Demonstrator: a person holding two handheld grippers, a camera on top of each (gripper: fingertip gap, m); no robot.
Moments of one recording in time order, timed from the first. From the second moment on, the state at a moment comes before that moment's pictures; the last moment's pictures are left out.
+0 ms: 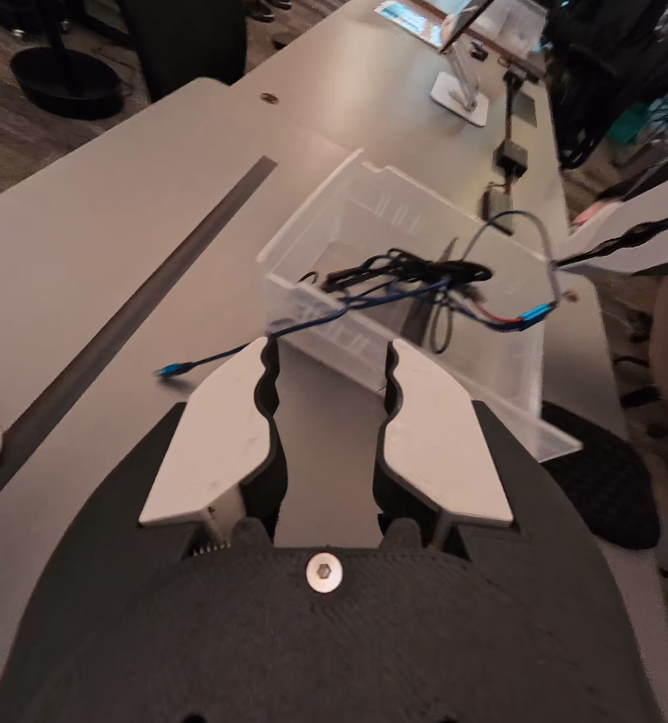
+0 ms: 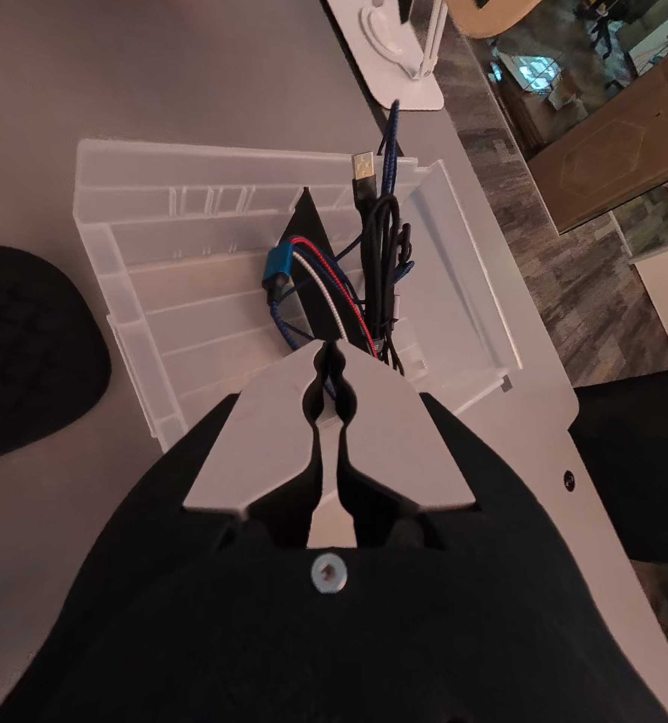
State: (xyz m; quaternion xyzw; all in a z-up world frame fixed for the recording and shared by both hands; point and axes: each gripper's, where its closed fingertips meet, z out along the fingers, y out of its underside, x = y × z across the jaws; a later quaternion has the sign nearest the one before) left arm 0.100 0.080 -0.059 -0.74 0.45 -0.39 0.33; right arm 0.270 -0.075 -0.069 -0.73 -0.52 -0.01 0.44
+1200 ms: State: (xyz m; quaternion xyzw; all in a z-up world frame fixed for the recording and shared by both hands) left arm 0.244 0.078 -0.061 -0.71 0.62 -0.20 0.26; right arm 0.304 0.068 0.004 -0.81 -0.42 0.00 0.40
